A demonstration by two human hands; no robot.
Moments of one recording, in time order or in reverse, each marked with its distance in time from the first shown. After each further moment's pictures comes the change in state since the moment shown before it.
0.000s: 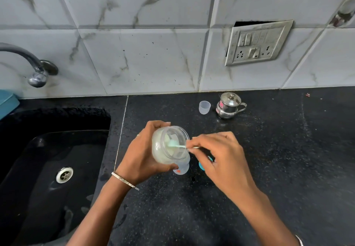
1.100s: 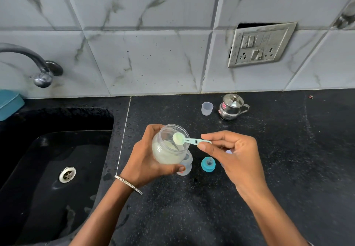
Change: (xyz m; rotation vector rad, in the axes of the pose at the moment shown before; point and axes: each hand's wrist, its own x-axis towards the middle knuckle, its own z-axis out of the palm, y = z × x) left_hand -0.009 0.004 0.002 -0.179 0.004 -0.167; right_hand 0.007 -0.009 -0.017 0.659 0.019 0.675
